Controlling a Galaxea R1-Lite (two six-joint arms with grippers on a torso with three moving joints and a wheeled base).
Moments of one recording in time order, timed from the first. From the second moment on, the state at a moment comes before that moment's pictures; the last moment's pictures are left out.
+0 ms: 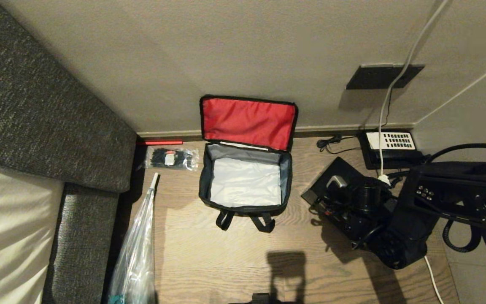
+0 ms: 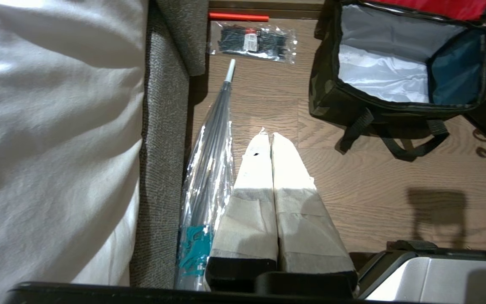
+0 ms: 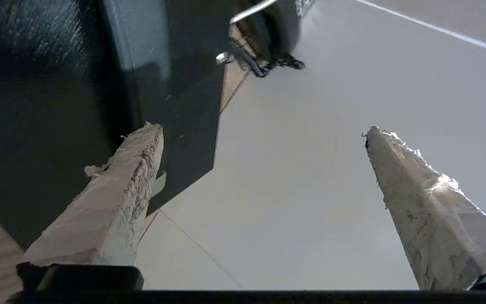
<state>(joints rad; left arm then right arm) 0.00 0.00 0.00 0.00 0.01 -0.01 0.34 2.36 -0.80 -1.33 -0.99 -1.08</state>
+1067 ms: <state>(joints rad) 0.01 0.00 0.00 0.00 0.01 -0.01 0.36 2.46 -0.87 -1.34 -1.06 -1.04</state>
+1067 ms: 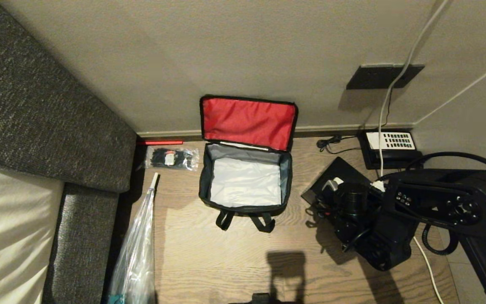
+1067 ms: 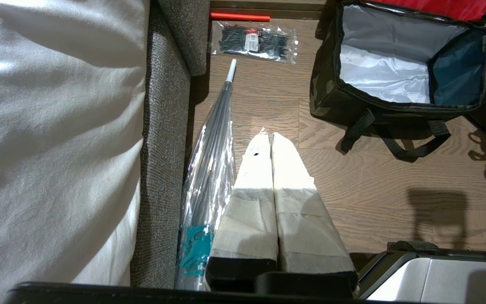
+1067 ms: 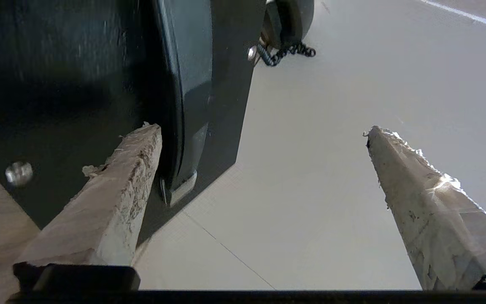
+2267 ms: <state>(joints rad) 0.01 0.00 0.00 0.00 0.01 -0.01 0.28 2.49 -0.99 -1.42 -1.06 -1.11</state>
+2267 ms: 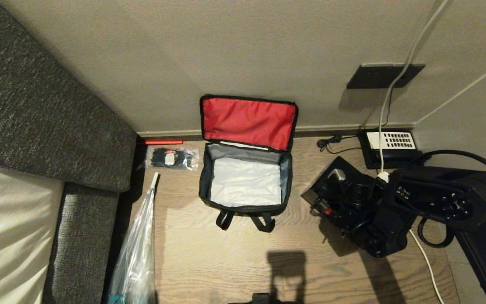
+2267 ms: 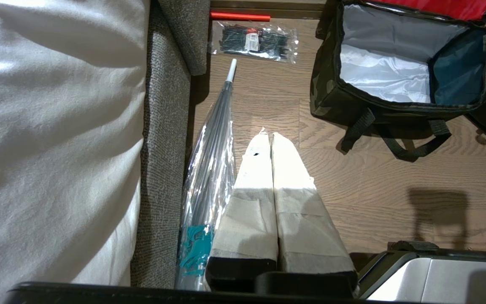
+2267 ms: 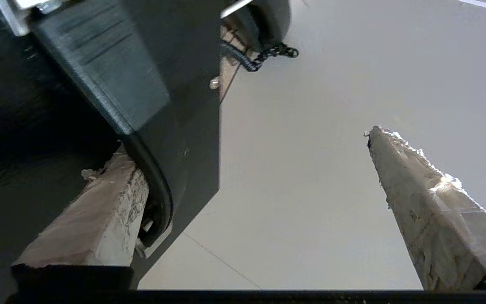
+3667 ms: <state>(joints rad) 0.01 0.00 0.00 0.00 0.01 -0.01 0.23 2.56 -1.07 -1.43 -1.06 -1.12</state>
